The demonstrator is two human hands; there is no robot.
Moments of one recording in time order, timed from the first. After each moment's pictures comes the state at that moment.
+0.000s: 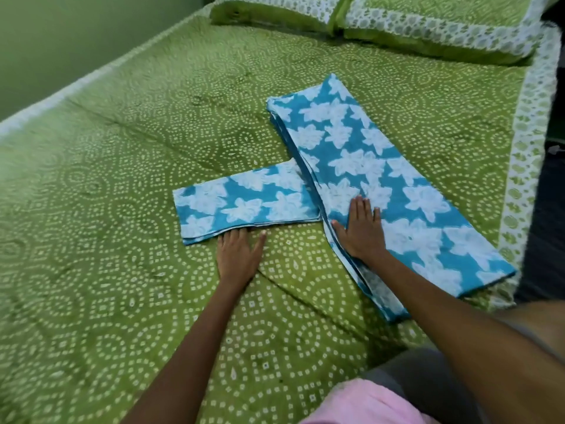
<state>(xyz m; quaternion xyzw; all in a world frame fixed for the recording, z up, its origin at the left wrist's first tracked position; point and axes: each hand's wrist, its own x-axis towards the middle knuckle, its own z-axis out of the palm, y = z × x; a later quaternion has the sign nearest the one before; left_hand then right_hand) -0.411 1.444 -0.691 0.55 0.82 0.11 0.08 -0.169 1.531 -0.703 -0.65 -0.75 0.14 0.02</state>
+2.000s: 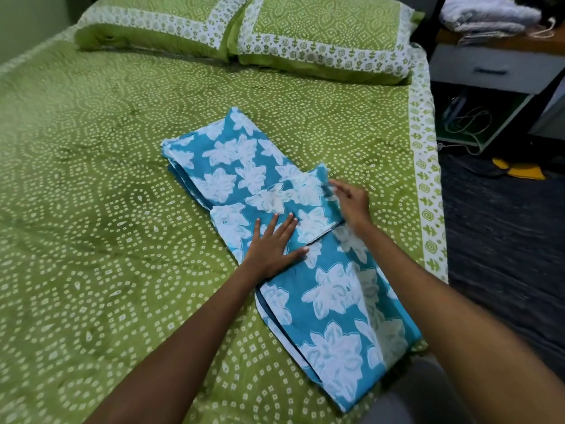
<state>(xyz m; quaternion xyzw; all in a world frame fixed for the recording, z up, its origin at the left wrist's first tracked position) -0.261 1.636 -0.706 0.85 0.51 0.03 0.17 -0.058 1.684 -0.674 -0.68 -0.44 0.35 0.47</state>
